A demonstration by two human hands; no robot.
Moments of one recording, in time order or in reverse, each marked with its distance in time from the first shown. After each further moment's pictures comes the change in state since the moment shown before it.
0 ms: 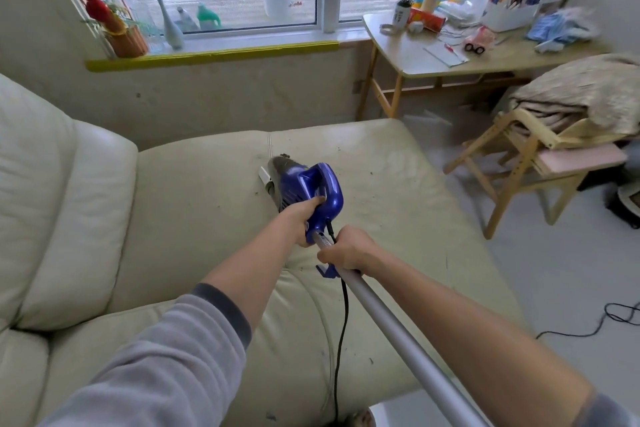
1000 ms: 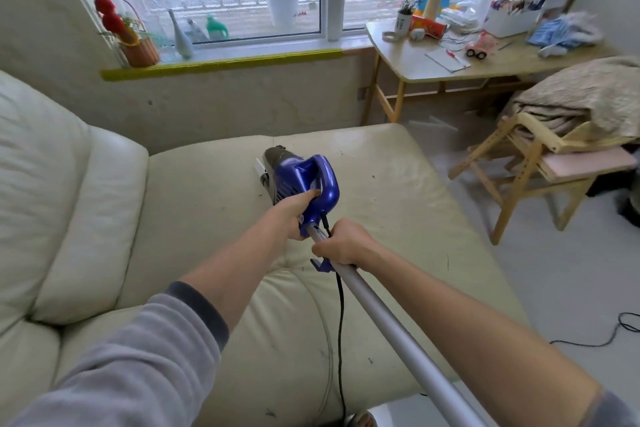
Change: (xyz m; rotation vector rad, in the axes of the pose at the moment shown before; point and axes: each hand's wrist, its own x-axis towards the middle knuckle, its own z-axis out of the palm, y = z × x) left_hand -0.029 0.000 0.003 -0.010 0.011 0.088; right_hand -0.021 0.004 -0.010 0.031 0.017 -0.088
